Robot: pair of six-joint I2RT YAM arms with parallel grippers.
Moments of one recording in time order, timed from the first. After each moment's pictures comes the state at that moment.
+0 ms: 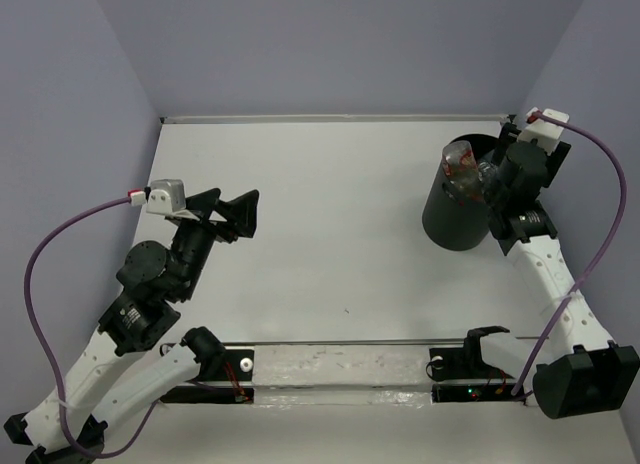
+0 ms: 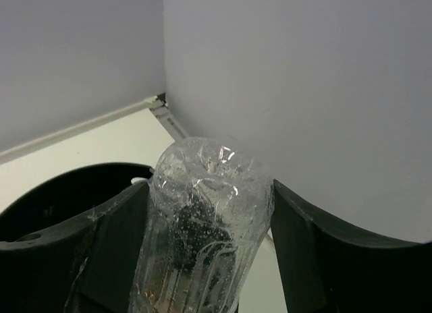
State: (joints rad) left arm -0.76 0.51 0.87 -0.20 -0.45 -0.33; right arm 0.12 1.07 1.01 0.05 0.77 -0.09
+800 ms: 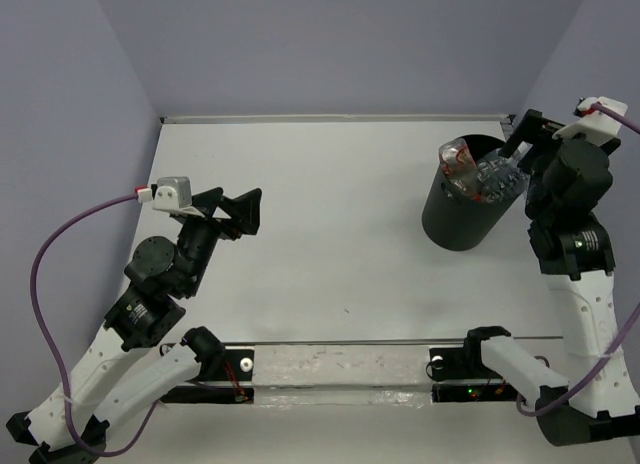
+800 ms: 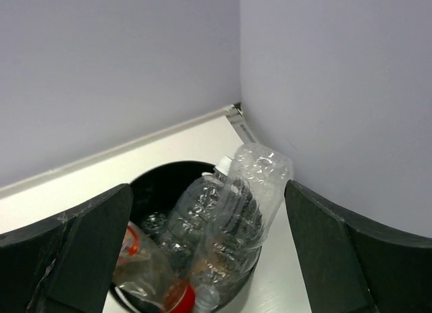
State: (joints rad) left arm -0.74 0.54 0.86 -0.18 -0.44 -0.33; right arm 0.12 0.94 1.33 -0.40 0.57 0.09
